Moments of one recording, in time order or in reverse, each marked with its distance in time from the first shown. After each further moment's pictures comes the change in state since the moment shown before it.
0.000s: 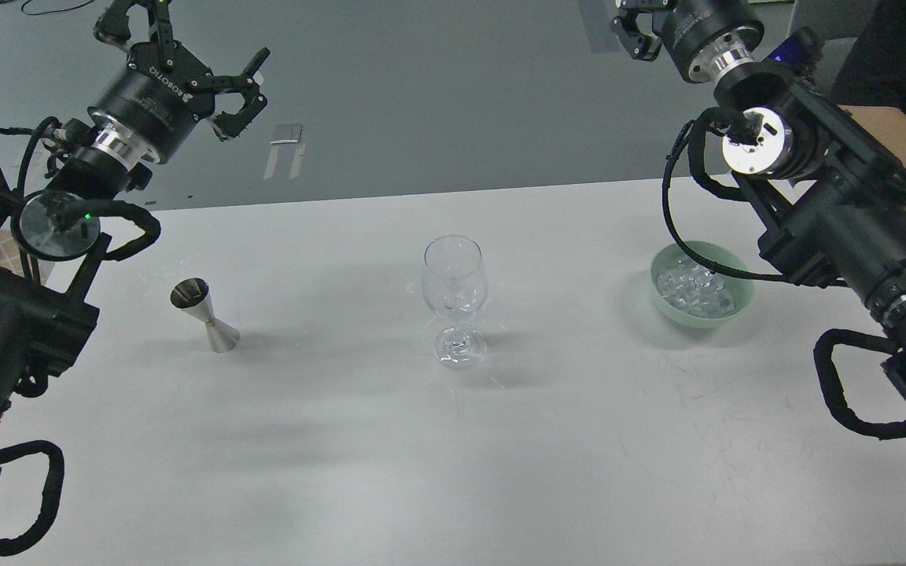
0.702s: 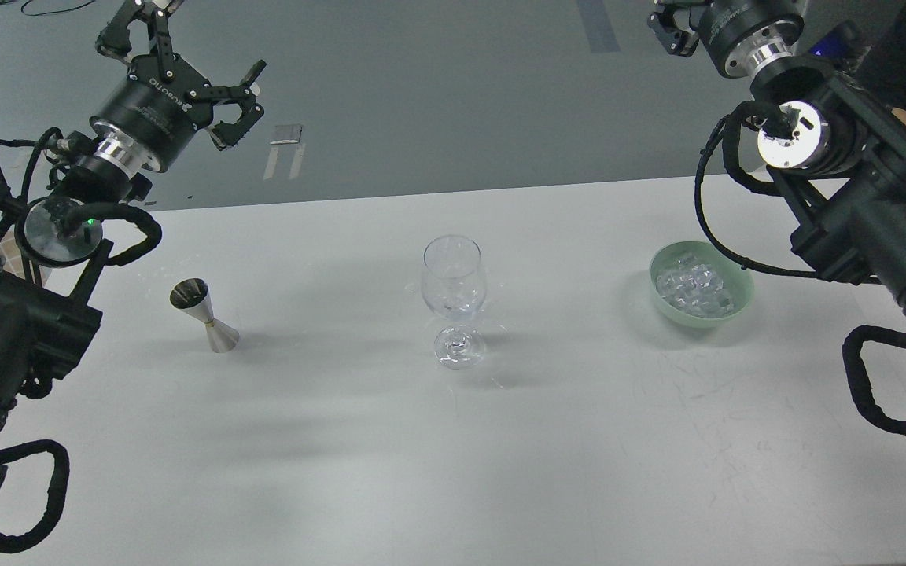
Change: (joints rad) left arm -0.006 -0.011 0.001 0.069 -0.005 0.000 0.001; right arm -0.010 -0.053 -0.001 0.010 0.002 -0.007 -0.007
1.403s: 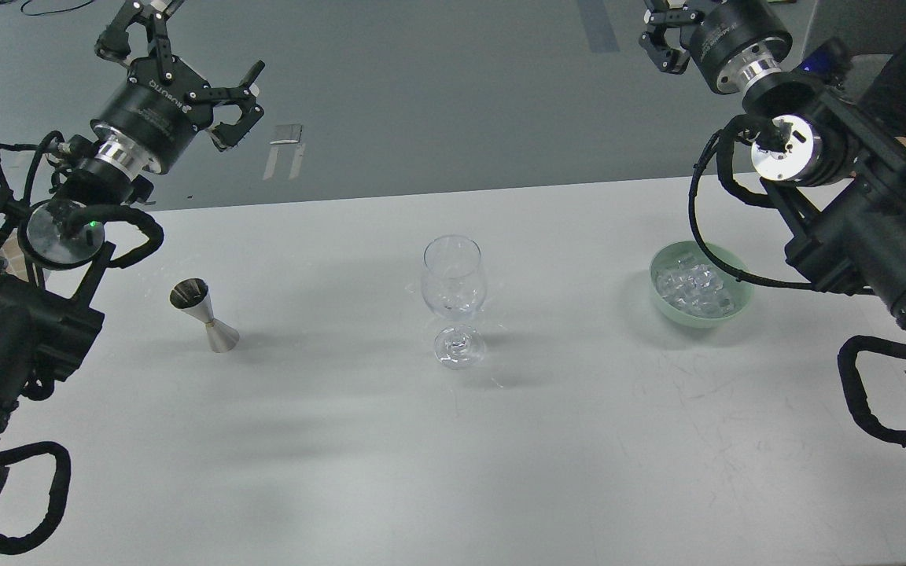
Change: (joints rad) left arm 0.004 0.000 0.000 -0.011 -0.002 0.000 -0.009; right arm -0.022 0.010 0.000 0.005 -0.001 0.002 -0.019
